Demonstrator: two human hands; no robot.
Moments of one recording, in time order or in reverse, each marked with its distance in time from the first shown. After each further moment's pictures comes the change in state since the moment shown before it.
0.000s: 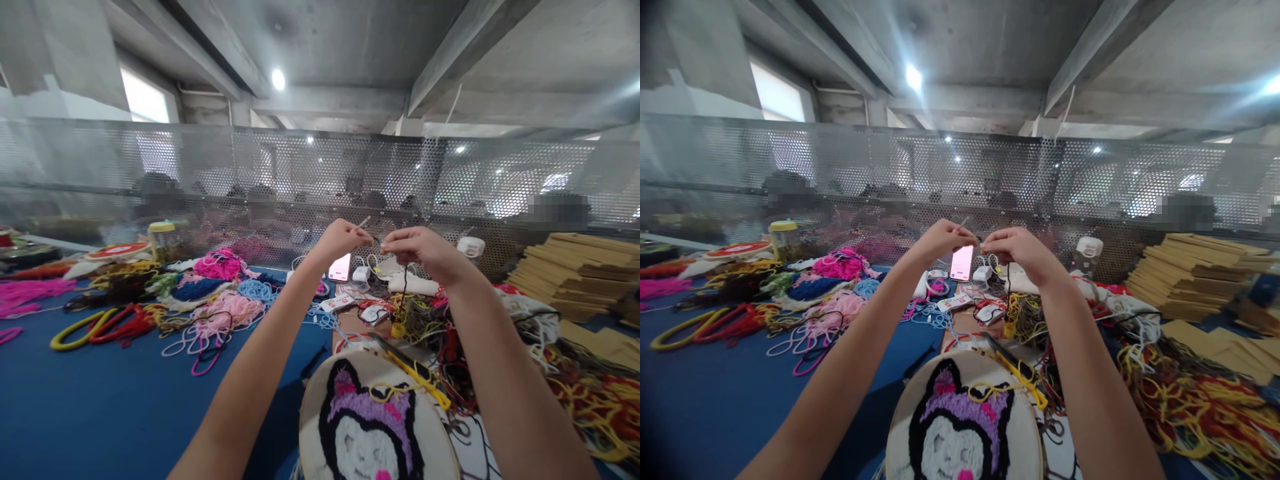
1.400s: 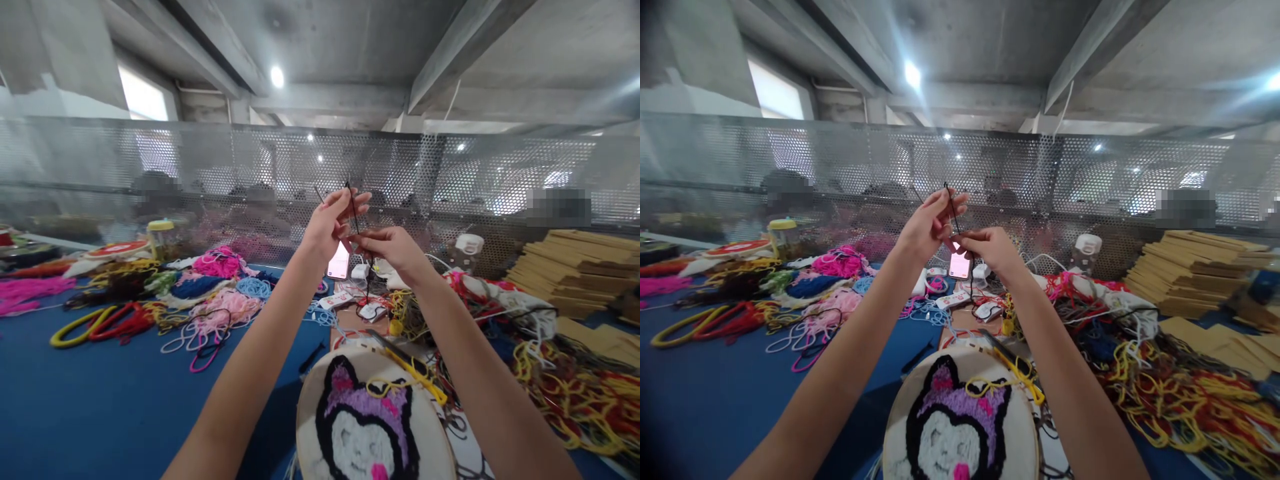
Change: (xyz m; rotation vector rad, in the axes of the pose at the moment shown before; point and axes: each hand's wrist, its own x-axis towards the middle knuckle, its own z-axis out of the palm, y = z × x) left_hand 0.001 0.013 0.004 -0.923 0.185 0.174; right_hand 0.015 0.018 0.035 0.085 0.019 -0.205
